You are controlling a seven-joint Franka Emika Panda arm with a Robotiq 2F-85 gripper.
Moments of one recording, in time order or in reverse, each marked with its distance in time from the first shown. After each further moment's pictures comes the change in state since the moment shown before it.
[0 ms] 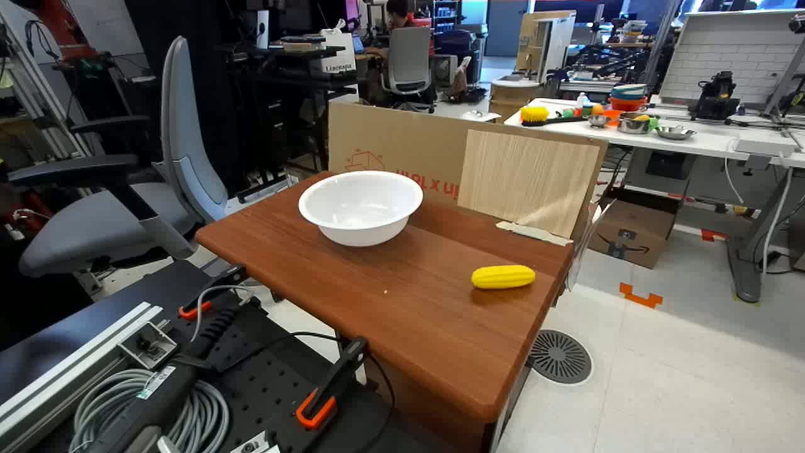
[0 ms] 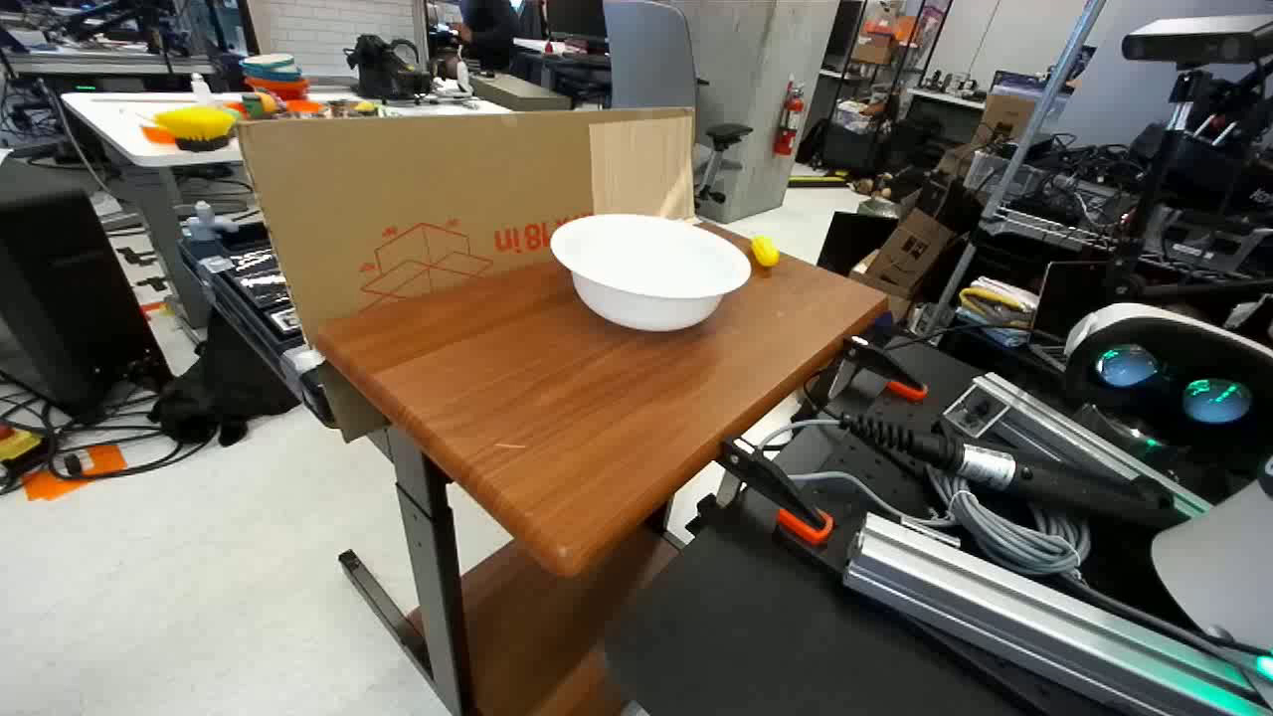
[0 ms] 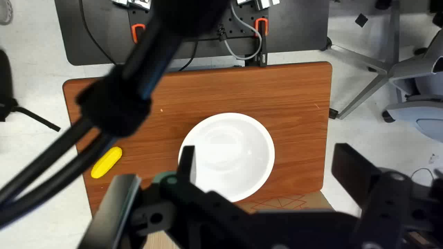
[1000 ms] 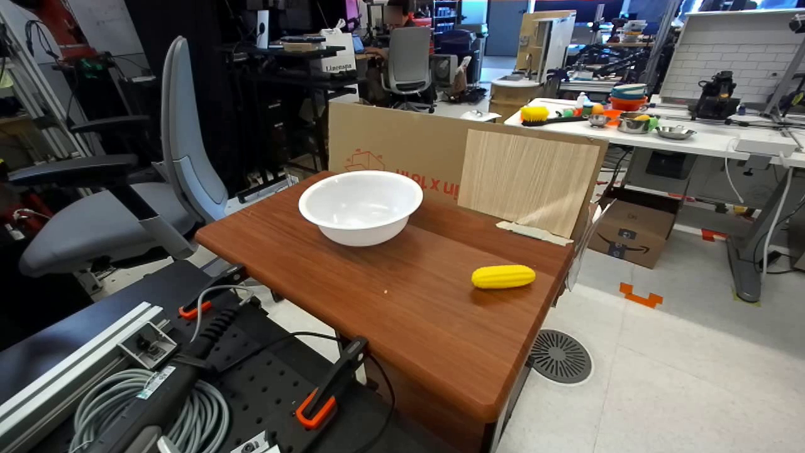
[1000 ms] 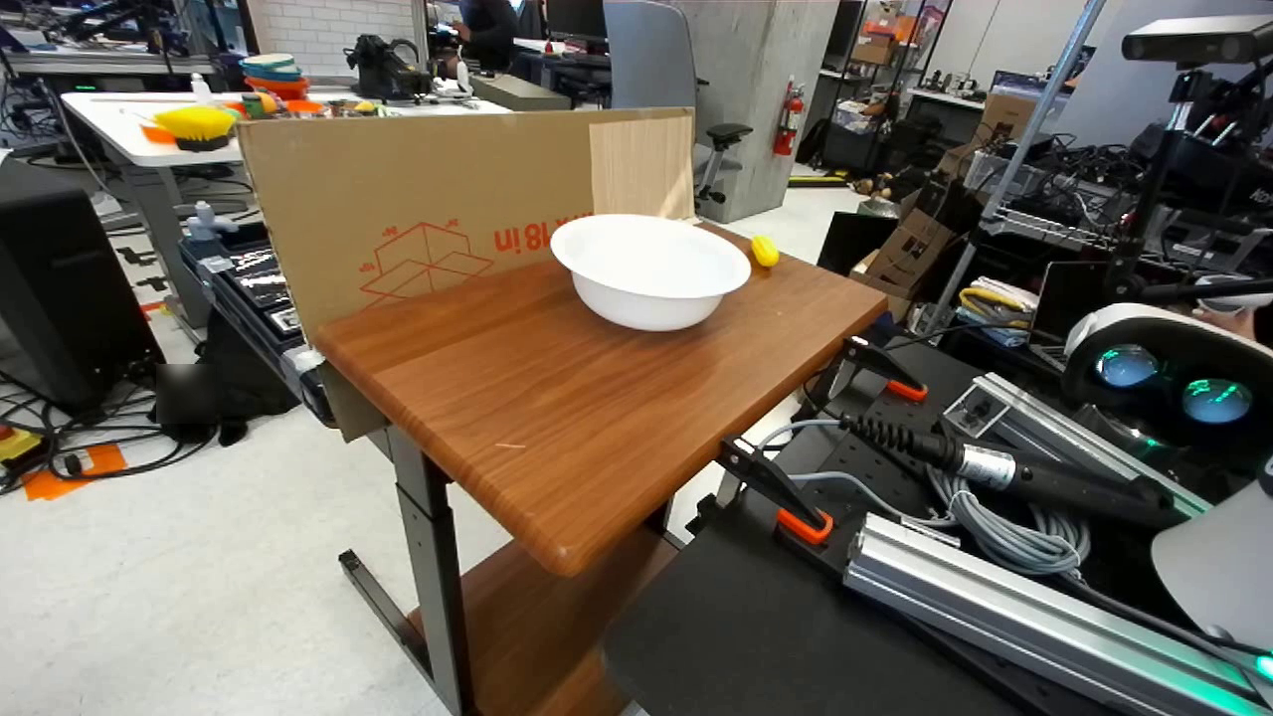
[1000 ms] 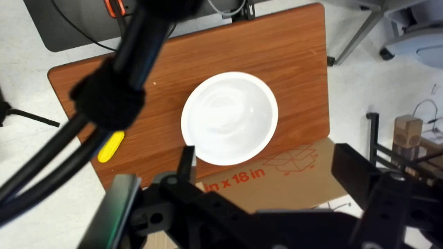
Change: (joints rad) arm -0.032 0.037 -0.011 -0.003 0.060 0.148 0.118
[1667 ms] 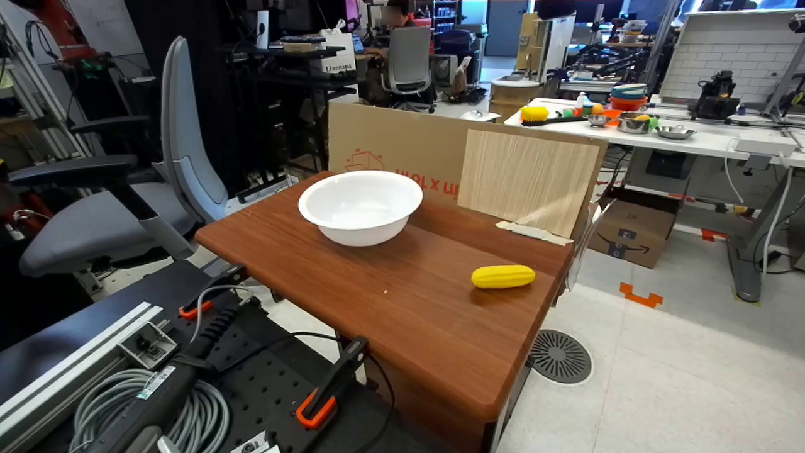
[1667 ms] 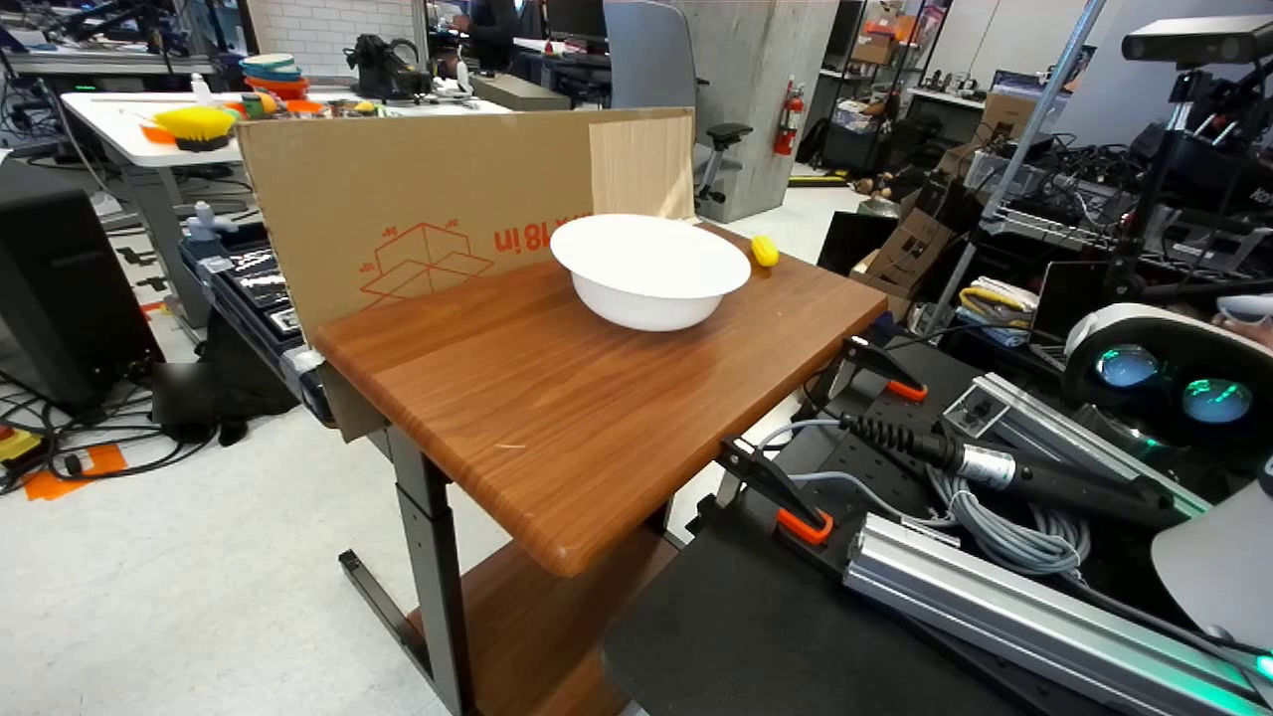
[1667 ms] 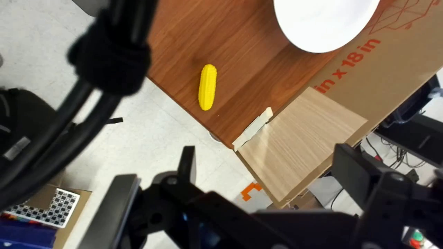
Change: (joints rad) arm -0.185 0.245 -0.187 -0.004 0.058 0.358 0.054
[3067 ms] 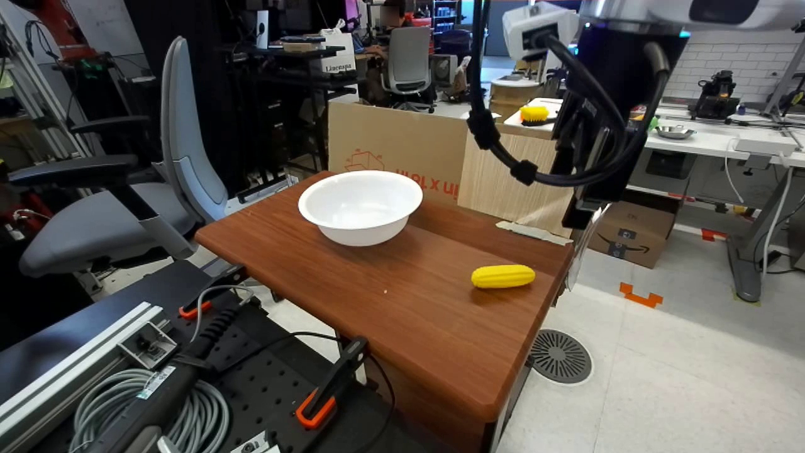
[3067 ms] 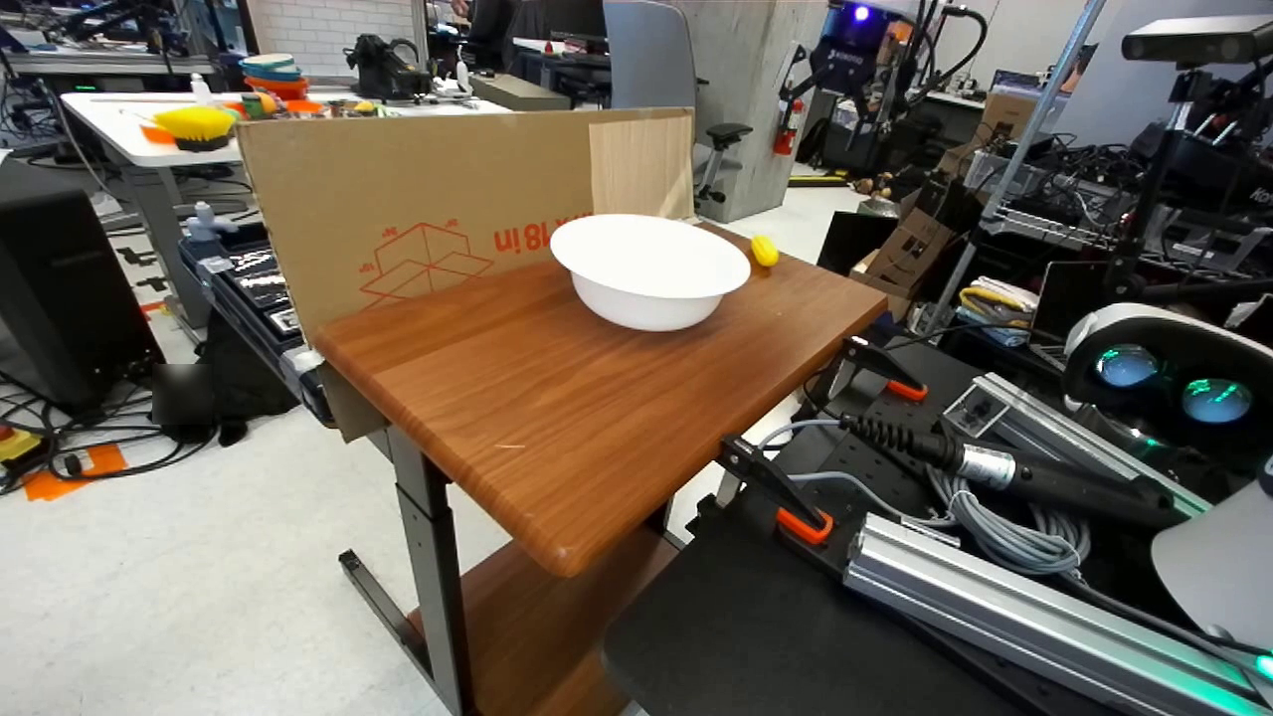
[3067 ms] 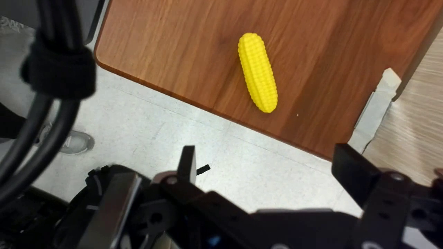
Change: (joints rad) arm -0.006 0.607 0.019 0.330 0.004 0.031 0.401
